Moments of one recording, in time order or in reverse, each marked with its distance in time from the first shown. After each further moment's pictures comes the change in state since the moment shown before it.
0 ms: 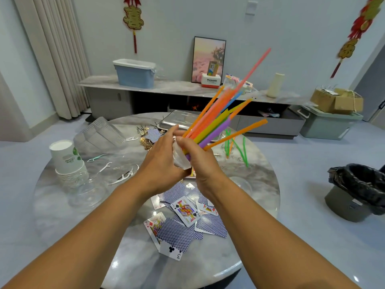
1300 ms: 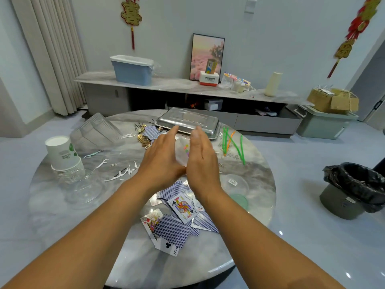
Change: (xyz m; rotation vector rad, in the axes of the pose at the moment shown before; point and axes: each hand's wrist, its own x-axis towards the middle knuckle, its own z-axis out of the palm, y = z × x) left_hand 0.000 0.005 0.009 0.160 0.008 -0.131; right_hand -0.019 0.011 -0.005 -0.537 0.232 -0.279
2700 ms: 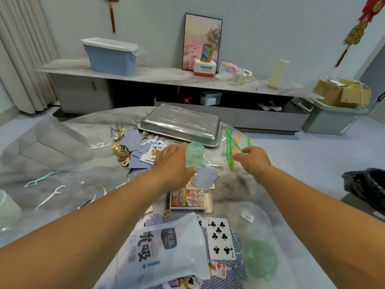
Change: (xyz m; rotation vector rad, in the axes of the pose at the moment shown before) left_hand 0.157 -0.065 0.105 0.174 -0.342 -0.069; right_hand 0.224 0.189 -0.086 -0.528 0.048 0.538
